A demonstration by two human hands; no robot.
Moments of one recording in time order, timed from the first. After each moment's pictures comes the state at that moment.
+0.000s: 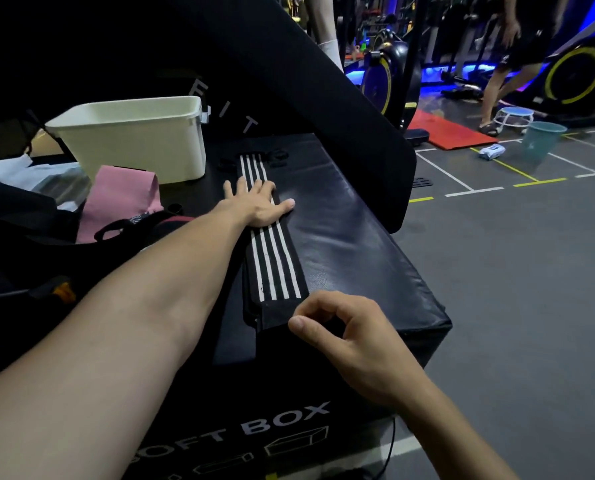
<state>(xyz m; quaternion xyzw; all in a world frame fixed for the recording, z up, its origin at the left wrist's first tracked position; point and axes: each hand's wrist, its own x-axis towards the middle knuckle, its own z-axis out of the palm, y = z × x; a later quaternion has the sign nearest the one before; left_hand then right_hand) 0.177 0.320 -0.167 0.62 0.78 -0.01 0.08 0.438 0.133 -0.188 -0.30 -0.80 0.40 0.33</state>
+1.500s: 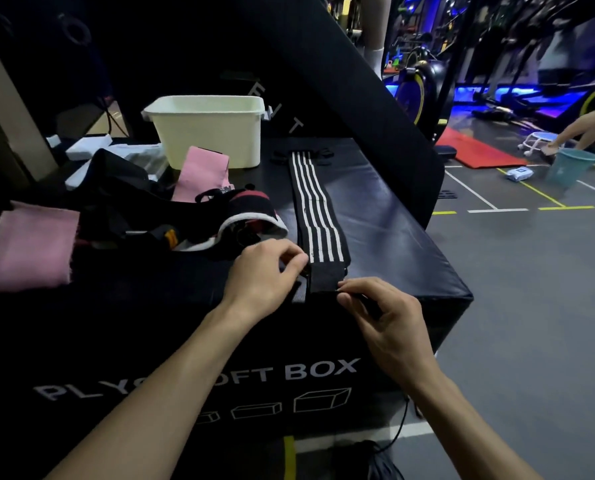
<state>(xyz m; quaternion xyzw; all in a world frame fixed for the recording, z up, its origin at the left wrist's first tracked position) 0.213 0.056 -0.184 0.59 0.72 0.37 0.05 0.427 0.086 -0.217 -0.31 -0.81 0.21 0.46</state>
